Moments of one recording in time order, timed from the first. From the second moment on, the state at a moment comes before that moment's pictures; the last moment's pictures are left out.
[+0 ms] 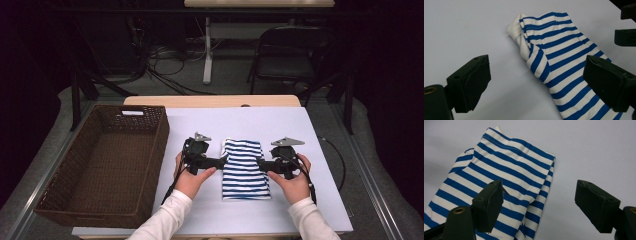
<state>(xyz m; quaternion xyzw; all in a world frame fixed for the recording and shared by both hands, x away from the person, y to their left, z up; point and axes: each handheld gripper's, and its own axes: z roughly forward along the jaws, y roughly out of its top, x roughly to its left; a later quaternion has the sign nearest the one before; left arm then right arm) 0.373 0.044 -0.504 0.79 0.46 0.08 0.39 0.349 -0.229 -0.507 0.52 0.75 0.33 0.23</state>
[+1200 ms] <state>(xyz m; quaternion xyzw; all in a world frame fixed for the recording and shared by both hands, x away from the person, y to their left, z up) 0.399 0.036 -0.506 0.78 0.53 0.01 0.33 0.383 -0.226 -0.514 0.56 0.77 0.29 0.12</state>
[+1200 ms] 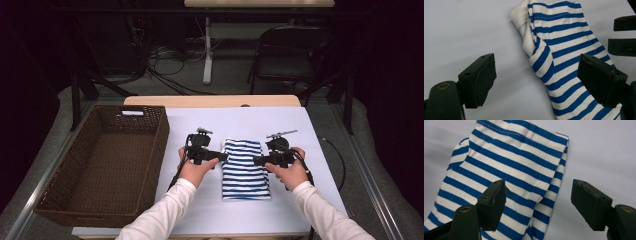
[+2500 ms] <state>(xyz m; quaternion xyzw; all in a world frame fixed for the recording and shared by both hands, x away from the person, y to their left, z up) 0.417 0.023 -0.507 0.78 0.55 -0.02 0.30 0.411 -0.236 -0.504 0.62 0.74 0.24 0.05</state>
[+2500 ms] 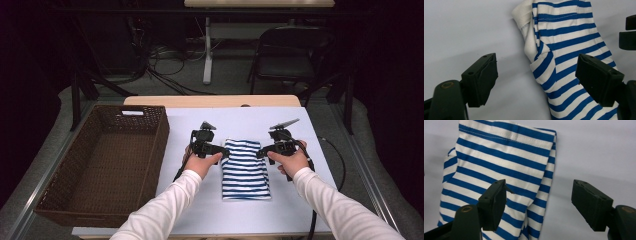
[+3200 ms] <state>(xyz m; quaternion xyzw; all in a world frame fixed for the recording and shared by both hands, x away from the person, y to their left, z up) 0.423 0.009 -0.521 0.78 0.56 -0.06 0.28 0.413 -0.237 -0.513 0.62 0.75 0.23 0.02</state>
